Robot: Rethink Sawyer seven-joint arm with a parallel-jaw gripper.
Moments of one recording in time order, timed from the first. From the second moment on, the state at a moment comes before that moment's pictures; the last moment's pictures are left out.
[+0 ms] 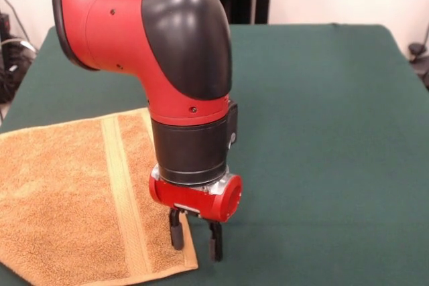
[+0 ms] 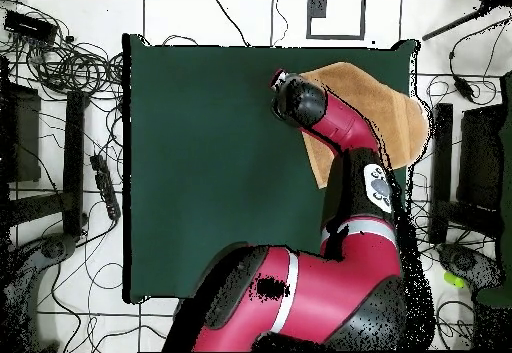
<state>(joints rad) -0.24 -0.13 0.00 1.03 0.31 0.38 1.74</state>
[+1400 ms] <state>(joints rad) -0.25 -0.13 0.00 1.03 0.26 0.38 1.74</state>
